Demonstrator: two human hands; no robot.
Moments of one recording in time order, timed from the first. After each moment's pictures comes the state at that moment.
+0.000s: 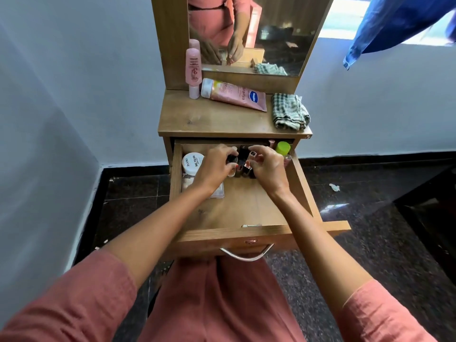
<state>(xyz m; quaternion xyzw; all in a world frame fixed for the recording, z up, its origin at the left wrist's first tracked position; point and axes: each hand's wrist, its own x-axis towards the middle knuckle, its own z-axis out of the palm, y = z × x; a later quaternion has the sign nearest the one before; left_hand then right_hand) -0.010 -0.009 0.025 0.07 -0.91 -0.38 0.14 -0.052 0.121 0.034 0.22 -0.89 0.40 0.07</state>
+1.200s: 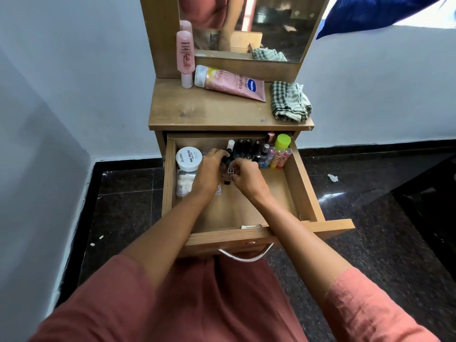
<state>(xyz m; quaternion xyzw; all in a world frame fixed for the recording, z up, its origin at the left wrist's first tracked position) -0.017 -0.009 -0.016 0.12 -0.91 -0.38 0.13 -0.052 0.095 -0.013 0.21 -0.92 0.33 -0.08</state>
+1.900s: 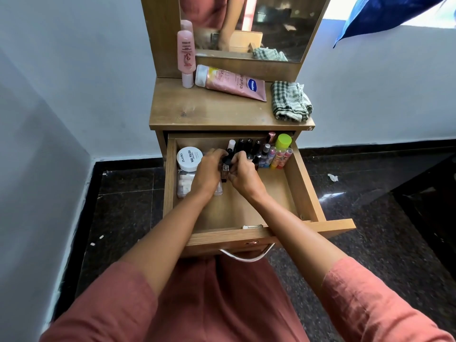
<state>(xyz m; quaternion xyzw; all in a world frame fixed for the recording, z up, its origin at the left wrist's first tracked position) -0.019 -0.011 -0.018 0.14 -0.91 -0.38 0.13 -0.051 0.086 -0.020 0.20 -0.90 0.38 -0.09</state>
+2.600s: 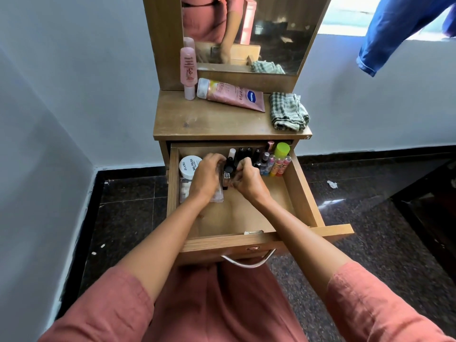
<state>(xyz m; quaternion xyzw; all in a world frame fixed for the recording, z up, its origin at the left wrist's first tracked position) -0.018 -0.021 -0.009 0.13 -0.90 -0.39 0.15 -0.057 0.094 -0.010 0.19 -0.90 0.38 -0.09</state>
